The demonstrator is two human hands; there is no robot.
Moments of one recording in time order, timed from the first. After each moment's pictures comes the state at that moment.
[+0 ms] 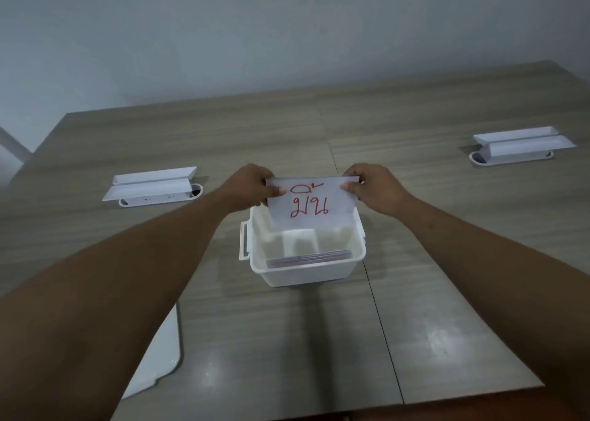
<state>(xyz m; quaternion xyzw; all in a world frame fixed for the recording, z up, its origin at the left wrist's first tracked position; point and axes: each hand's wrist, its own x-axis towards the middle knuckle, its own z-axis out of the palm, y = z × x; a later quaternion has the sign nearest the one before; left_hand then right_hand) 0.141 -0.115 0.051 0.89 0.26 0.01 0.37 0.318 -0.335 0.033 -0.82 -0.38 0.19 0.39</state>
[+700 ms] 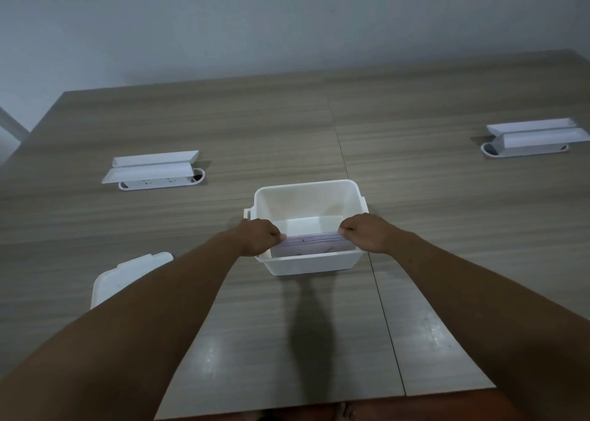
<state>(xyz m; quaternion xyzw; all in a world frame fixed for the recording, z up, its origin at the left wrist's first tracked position) 0.094 -0.145 -0.051 0.91 0.26 -0.22 0.22 0.276 -0.348 -0.047 -0.83 -0.48 0.28 0.07</state>
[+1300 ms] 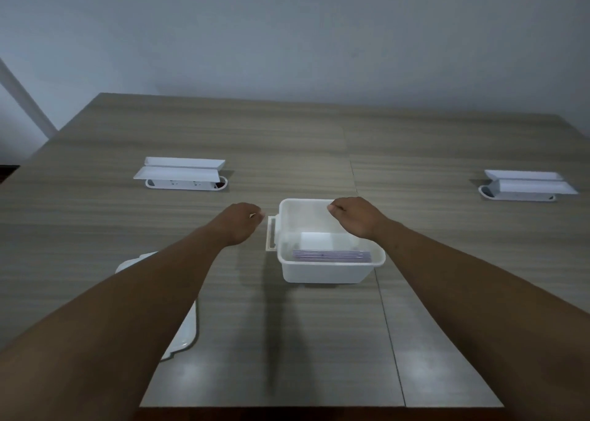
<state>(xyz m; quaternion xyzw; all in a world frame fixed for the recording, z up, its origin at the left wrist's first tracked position) 0.025 -0.101 -0.002 0.91 0.31 0.01 0.29 0.228 -0.295 0.035 -0.85 -0.47 0.20 0.16</state>
